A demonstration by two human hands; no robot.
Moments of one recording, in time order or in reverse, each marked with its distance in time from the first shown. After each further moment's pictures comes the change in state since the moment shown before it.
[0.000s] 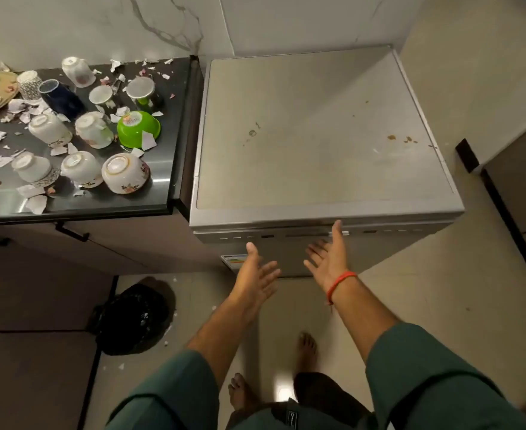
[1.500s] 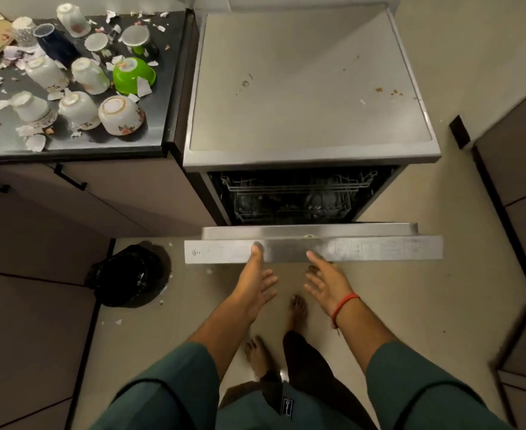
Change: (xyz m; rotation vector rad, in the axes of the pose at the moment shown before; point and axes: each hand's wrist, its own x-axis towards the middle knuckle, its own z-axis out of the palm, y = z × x) left_hand -0.070 -0.126 -0.015 -0.005 -0.002 -0.098; right_hand -0.075 0.108 -0.132 -0.212 0.036 0.057
